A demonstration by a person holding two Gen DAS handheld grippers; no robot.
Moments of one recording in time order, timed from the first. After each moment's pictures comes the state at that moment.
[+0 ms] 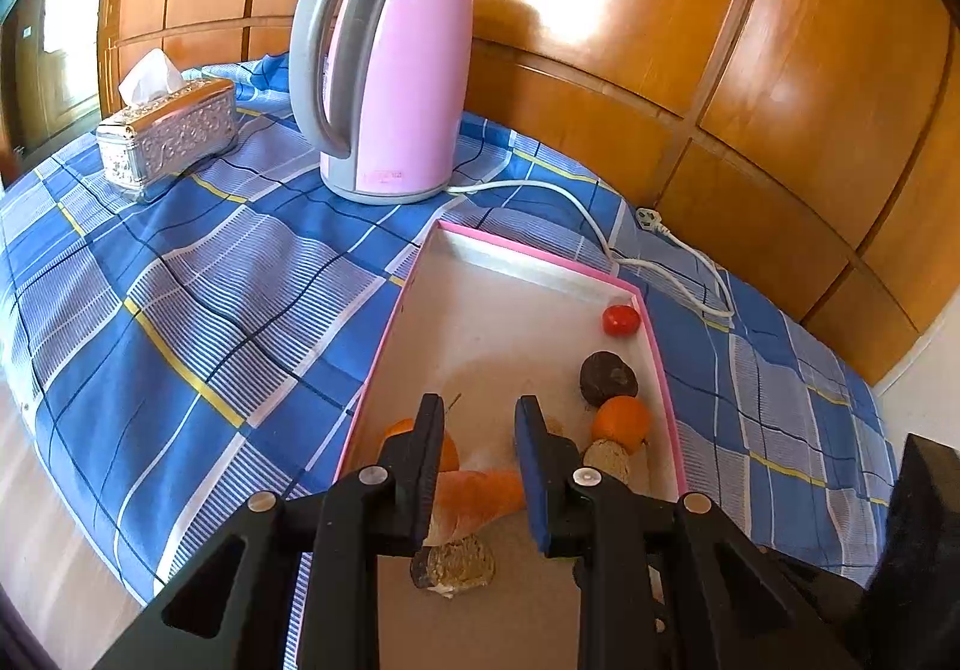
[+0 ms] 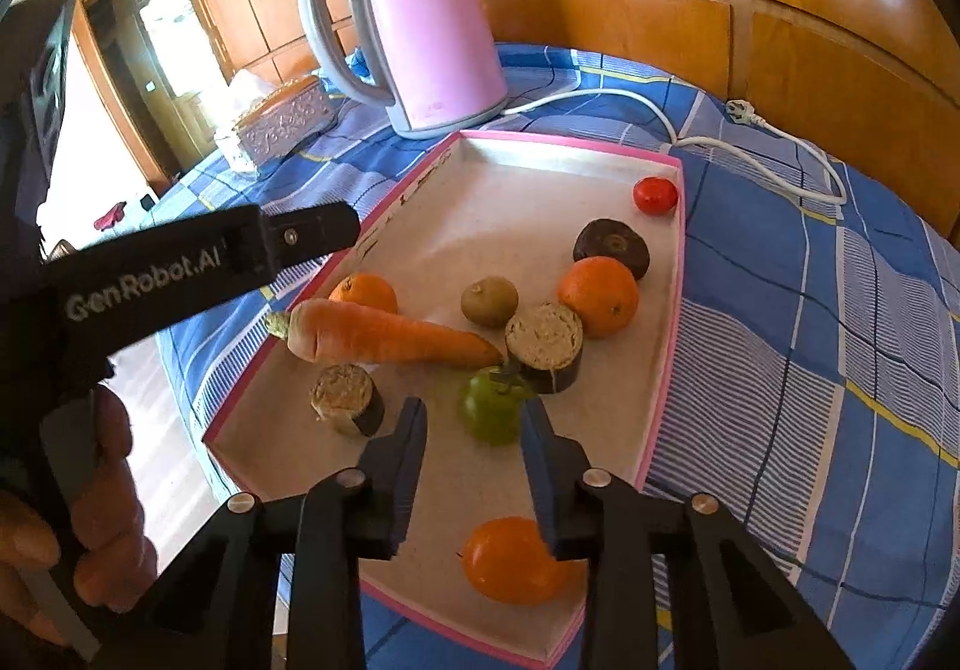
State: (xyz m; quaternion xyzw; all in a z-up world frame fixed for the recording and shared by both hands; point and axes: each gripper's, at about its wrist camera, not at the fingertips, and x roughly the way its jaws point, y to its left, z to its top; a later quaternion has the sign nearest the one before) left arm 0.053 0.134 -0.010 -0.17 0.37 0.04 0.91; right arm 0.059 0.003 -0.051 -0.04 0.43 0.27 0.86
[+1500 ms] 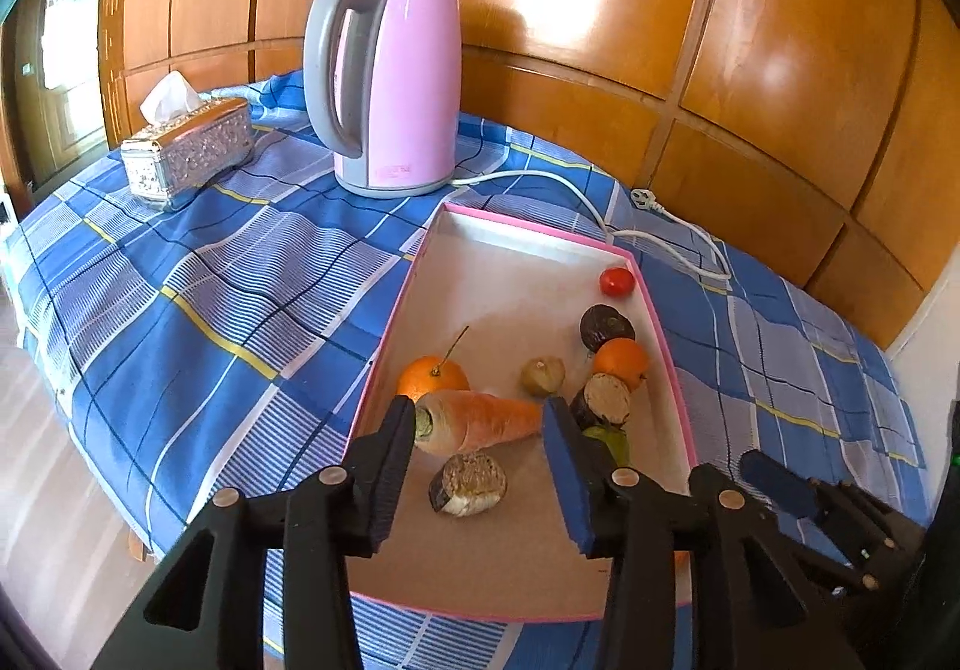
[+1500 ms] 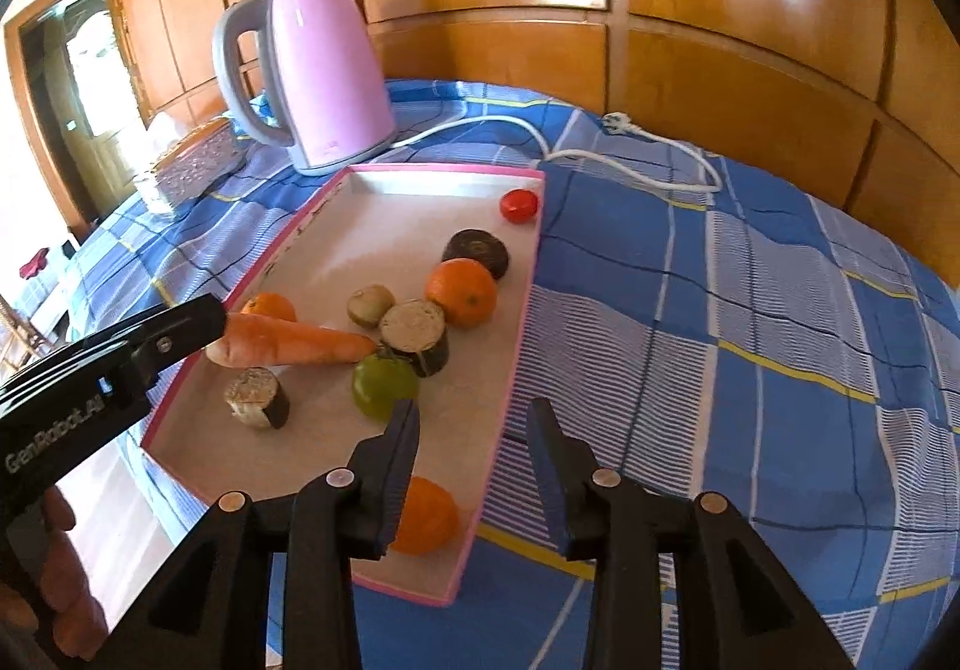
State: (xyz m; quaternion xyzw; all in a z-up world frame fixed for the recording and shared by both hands) left arm 0.004 0.115 -0.011 -0.12 0.35 0.05 0.93; right arm 0.034 -0.037 -0.040 -0.03 0.39 0.14 0.91
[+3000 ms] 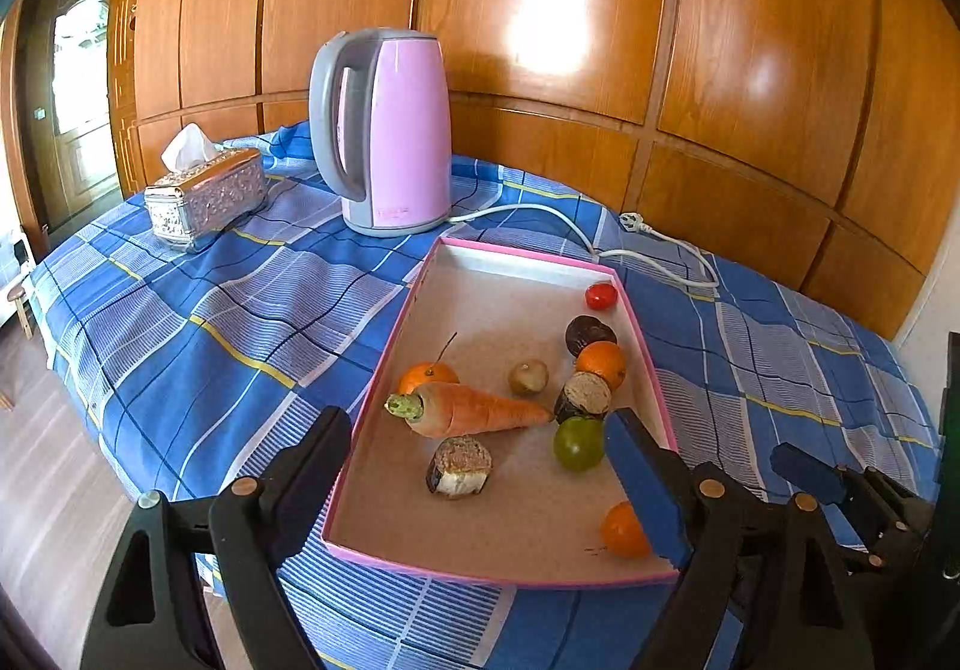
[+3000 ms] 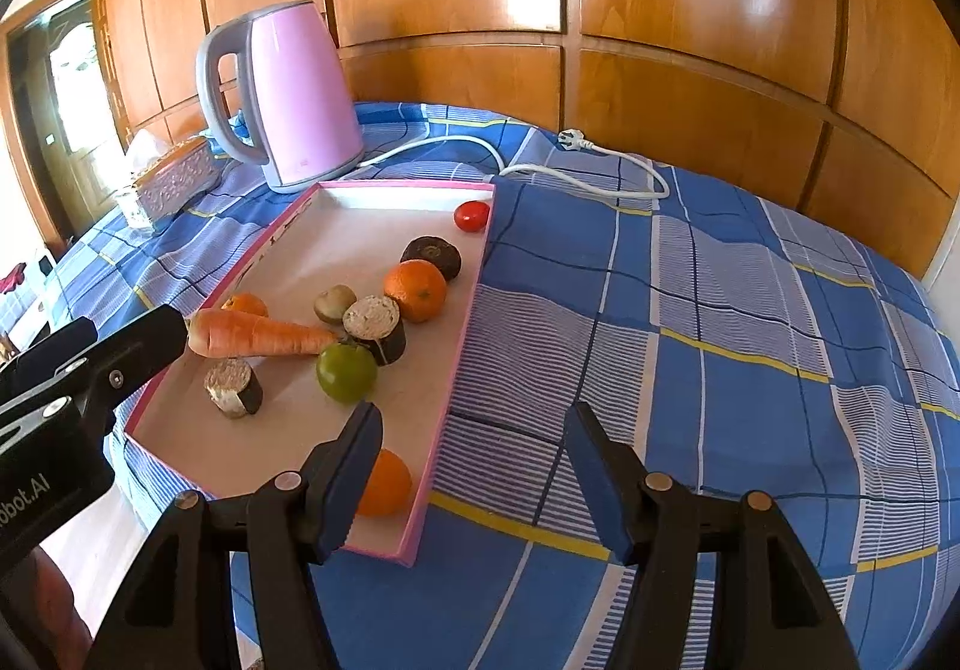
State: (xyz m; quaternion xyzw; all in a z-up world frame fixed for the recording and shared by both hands) left arm -0.029 0.096 0.000 -0.09 0.31 0.06 0.95; right arm 0.011 -0.056 -0.035 -0.03 0.37 0.11 0.92
